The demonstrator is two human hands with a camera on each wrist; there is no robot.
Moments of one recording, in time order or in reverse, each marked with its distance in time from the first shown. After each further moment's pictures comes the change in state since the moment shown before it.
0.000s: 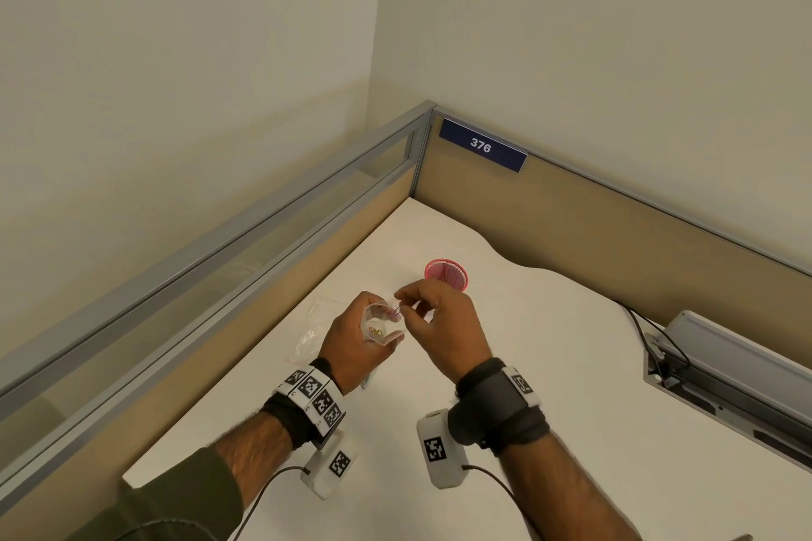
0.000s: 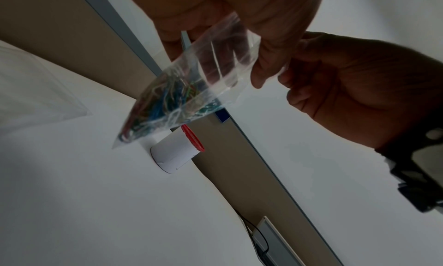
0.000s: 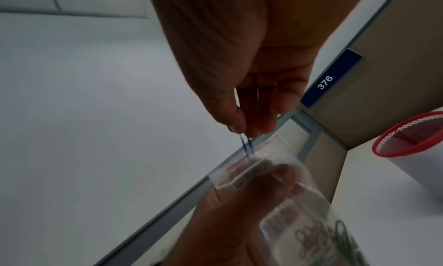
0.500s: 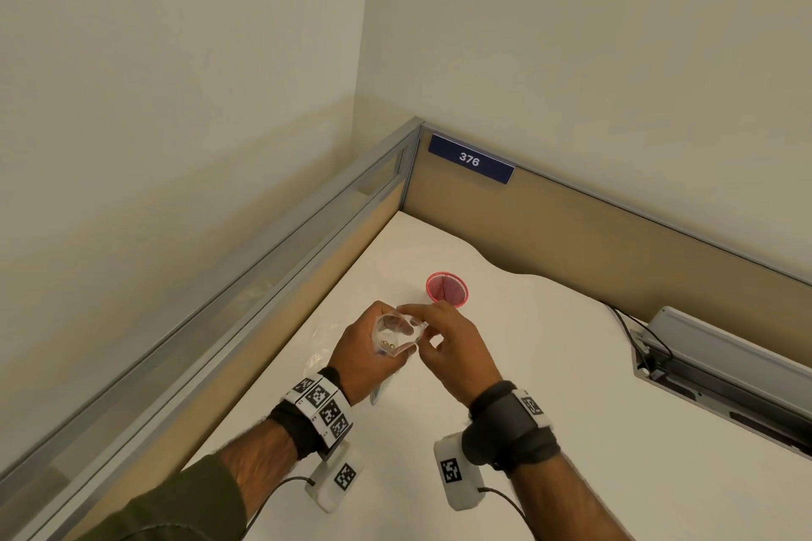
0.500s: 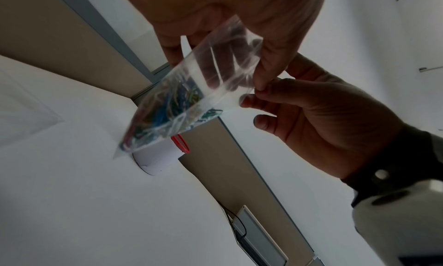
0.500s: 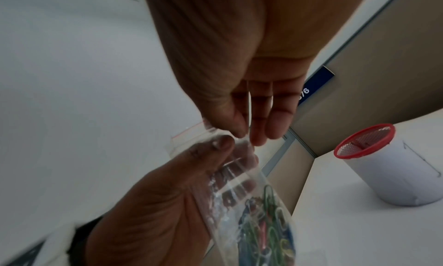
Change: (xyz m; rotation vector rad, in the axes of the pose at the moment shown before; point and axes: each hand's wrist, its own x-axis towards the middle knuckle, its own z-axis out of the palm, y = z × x) left_hand 0.014 0.003 -0.024 -0.025 -0.129 0.069; right_hand -0.005 -0.005 0.020 -0.100 -0.029 0.031
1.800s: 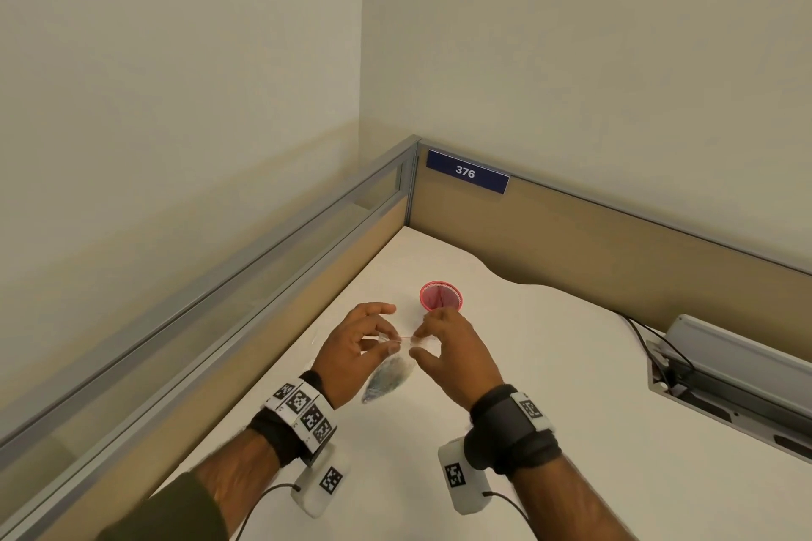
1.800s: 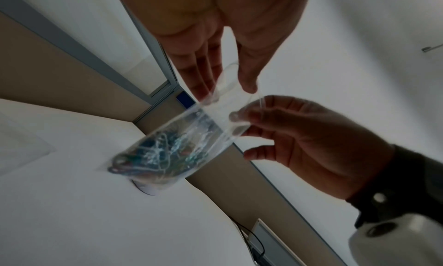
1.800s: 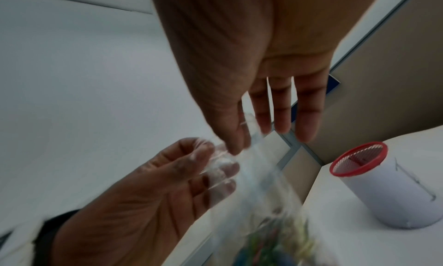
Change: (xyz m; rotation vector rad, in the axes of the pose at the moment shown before) left_hand -0.012 0.041 0.014 0.118 0.028 0.105; right_hand -0.015 0.036 -0.032 -0.118 -0.051 0.034
